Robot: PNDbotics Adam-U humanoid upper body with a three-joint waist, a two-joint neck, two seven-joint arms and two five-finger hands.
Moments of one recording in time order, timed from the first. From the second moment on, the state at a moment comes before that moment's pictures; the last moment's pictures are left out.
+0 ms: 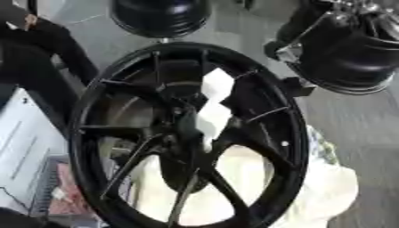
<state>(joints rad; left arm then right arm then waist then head) -0.38 0.90 -0.16 -1.99 0.19 -0.27 -0.07 -1.06 -0.94 0.60 -1.99 0.63 0.39 0.65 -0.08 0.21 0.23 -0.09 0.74</state>
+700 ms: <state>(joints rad) -0.37 0.90 -0.16 -1.99 0.19 -0.27 -0.07 -1.06 -0.93 0.61 -1.99 0.60 0.38 0.65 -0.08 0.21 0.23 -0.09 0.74</state>
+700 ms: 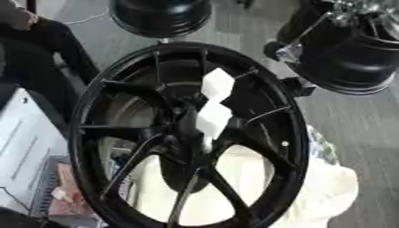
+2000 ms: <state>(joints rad) -0.37 0.88 -0.18 -1.99 0.15 -0.26 -0.07 -1.03 -0.89 0.62 -1.99 0.48 0.40 0.58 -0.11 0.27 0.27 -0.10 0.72</state>
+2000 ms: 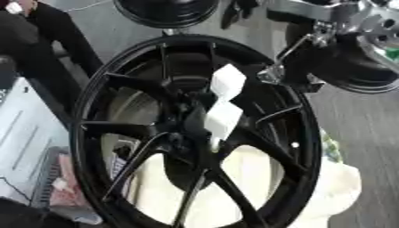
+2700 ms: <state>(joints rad) -0.38 0.87 -0.19 -1.99 0.13 -0.25 -0.07 -0.99 -0.88 0.61 -1.99 0.43 0.42 0.50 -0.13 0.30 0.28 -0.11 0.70</state>
